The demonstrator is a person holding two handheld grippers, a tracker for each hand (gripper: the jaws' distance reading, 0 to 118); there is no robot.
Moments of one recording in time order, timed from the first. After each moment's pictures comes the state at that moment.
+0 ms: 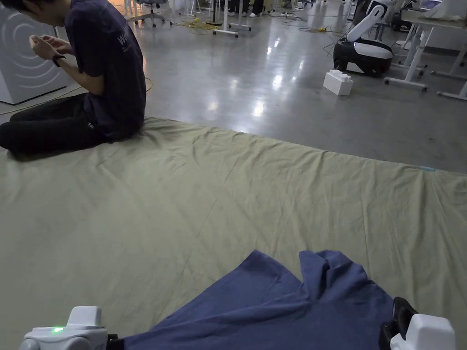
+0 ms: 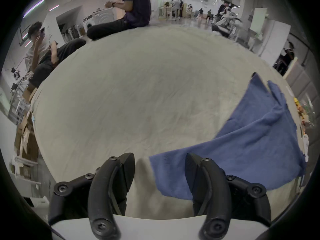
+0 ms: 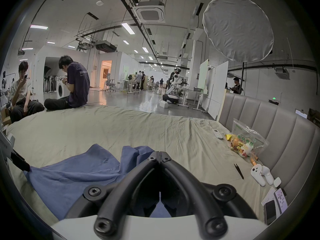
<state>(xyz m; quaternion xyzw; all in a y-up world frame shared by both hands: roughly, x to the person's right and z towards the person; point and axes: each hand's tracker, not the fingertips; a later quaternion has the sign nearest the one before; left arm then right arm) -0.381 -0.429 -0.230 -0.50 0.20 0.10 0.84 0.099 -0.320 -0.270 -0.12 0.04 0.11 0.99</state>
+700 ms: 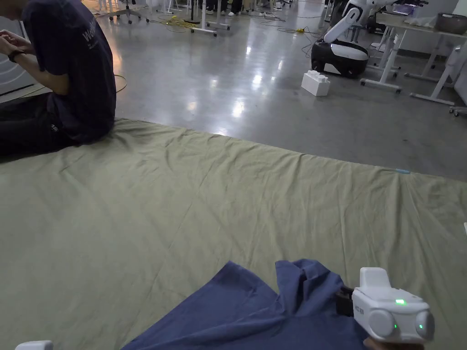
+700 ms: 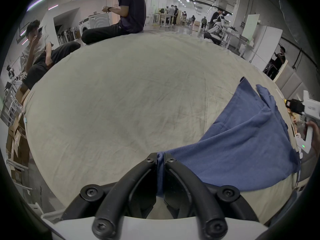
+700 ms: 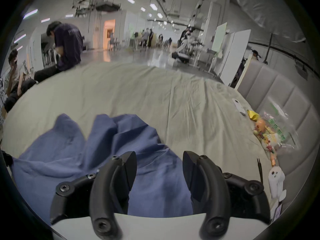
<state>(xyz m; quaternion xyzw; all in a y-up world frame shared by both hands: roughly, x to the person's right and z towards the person) -0.359 -0.407 -0.209 -0.45 0.15 0.11 0.87 0.121 -0.383 -0.482 -0.37 0.06 0.15 0.92</state>
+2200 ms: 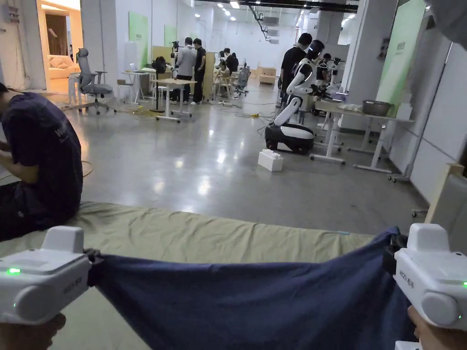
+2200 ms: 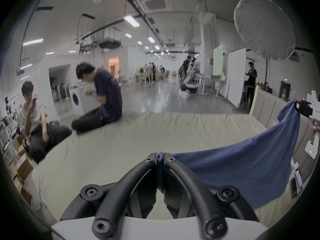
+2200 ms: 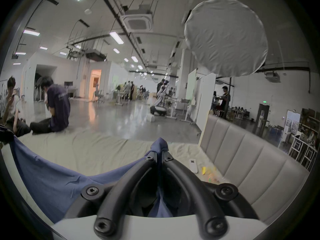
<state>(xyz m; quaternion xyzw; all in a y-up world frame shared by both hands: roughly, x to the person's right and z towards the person) -0.289 -0.145 -0.299 -0.18 0.09 -0.01 0.98 0.228 -0.105 -0.359 -0.05 -0.01 0.09 0.99</state>
